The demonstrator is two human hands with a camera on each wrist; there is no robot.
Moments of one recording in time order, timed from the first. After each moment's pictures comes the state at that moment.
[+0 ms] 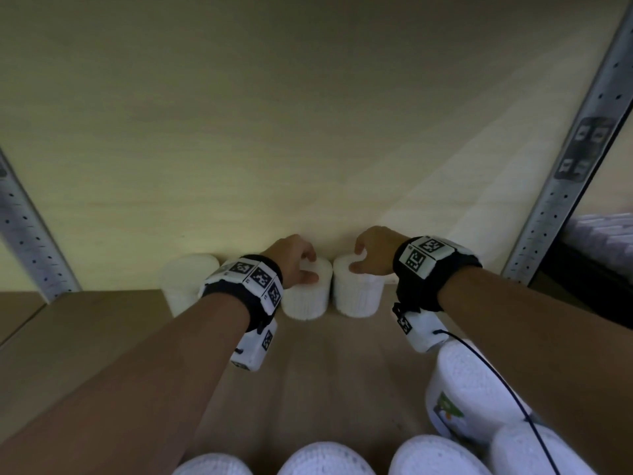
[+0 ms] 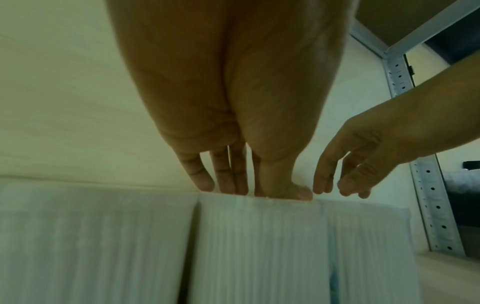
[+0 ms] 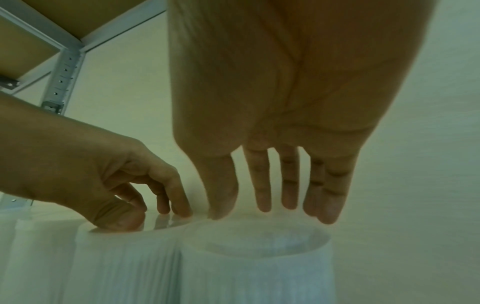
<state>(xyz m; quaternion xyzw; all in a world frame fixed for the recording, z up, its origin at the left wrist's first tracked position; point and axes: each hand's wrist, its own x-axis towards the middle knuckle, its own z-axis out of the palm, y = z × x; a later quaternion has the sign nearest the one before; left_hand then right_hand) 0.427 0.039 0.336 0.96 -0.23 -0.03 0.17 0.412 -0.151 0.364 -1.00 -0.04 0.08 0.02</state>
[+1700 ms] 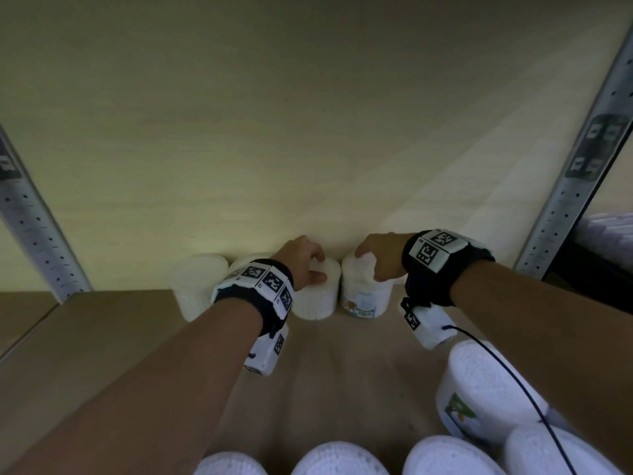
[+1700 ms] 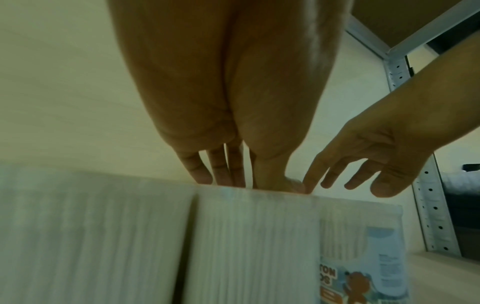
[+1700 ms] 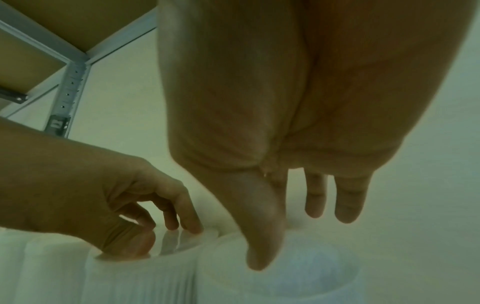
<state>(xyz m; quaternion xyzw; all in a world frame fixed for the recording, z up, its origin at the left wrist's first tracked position) 0.429 0.039 0.329 0.96 -0.23 -0.02 0.18 0.419 -0.147 0.367 -0.99 -0.02 0.17 0.00</state>
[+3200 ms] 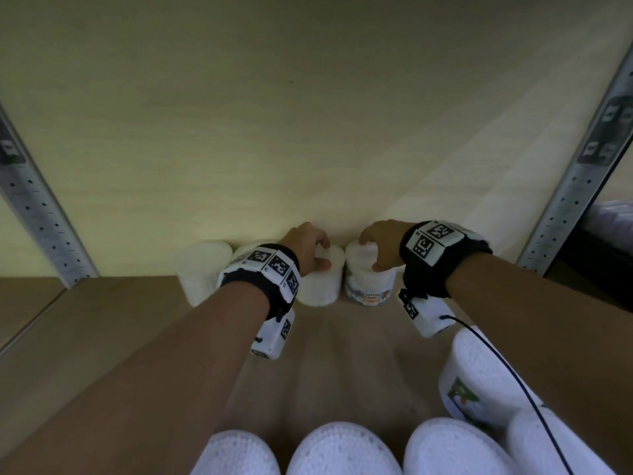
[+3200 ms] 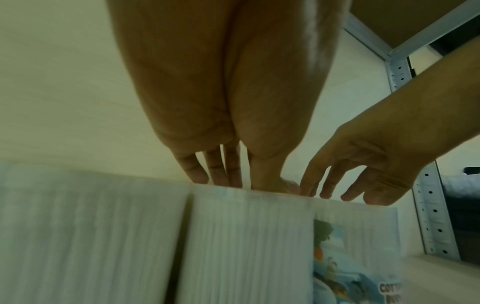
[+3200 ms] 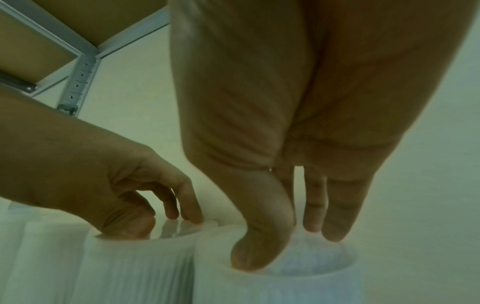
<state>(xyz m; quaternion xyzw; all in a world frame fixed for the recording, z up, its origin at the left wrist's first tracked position) 0.428 0.036 0.329 0.96 -0.22 -0.02 0.18 0.423 -0.148 0.356 -0.99 -0.05 0.13 -0.02</state>
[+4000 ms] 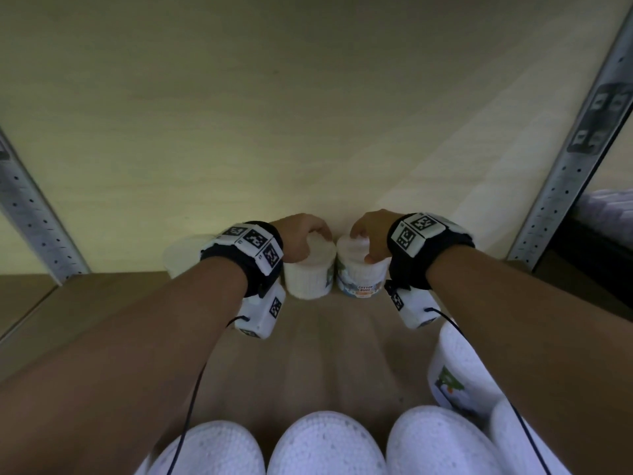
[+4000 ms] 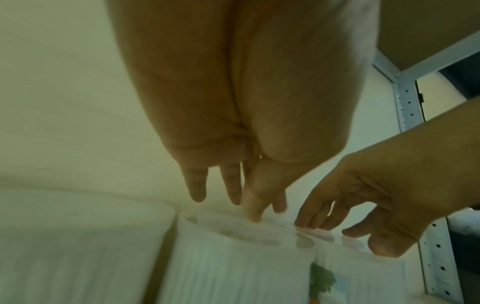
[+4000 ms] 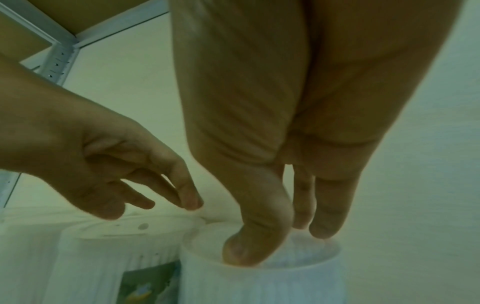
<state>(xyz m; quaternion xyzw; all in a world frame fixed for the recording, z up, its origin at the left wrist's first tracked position) 0.429 0.032 0.353 0.95 -0.27 -0.09 0.13 0.429 -0.154 0.350 -0.99 -0.07 0.10 -0.01</state>
